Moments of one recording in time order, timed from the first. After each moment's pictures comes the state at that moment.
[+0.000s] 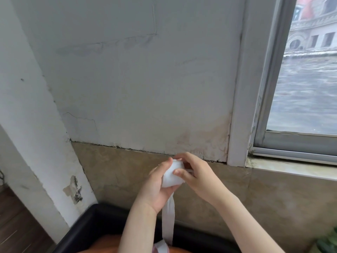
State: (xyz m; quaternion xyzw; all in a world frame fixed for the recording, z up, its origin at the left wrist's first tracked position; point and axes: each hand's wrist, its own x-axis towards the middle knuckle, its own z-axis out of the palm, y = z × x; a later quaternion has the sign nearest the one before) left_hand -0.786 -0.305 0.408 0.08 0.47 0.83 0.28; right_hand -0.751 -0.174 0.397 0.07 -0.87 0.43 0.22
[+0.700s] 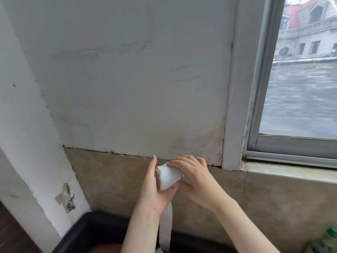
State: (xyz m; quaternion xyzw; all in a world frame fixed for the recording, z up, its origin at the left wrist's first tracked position) left_hand -0.787 -0.291 0.411 -0.04 0.38 0.88 0.29; right_hand -0.750 -0.164 0.391 0.13 -0.92 0.23 0.30
